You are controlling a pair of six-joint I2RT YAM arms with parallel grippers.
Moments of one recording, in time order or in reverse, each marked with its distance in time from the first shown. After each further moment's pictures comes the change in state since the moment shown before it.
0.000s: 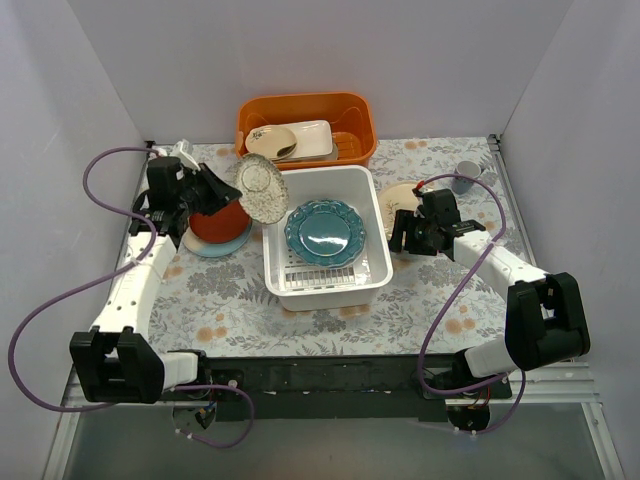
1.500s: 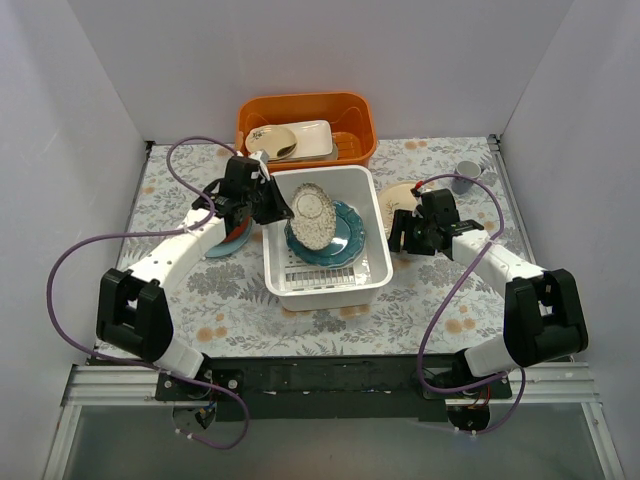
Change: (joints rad) left arm -0.367 0.260 0.101 -0.057 -0.160 0.019; right arm -0.001 0.019 -0.002 0.023 -0.026 0.000
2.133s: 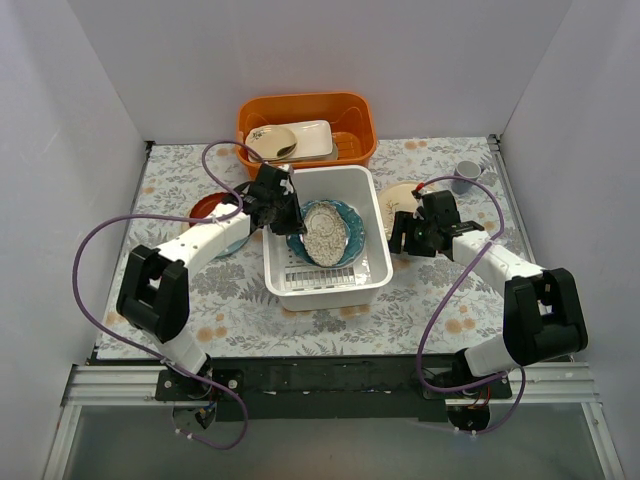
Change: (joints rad) left arm -0.117 0.159 0.061 -0.066 -0.084 0.026; right arm -0.010 0.004 -0.013 0.007 -0.011 0.000
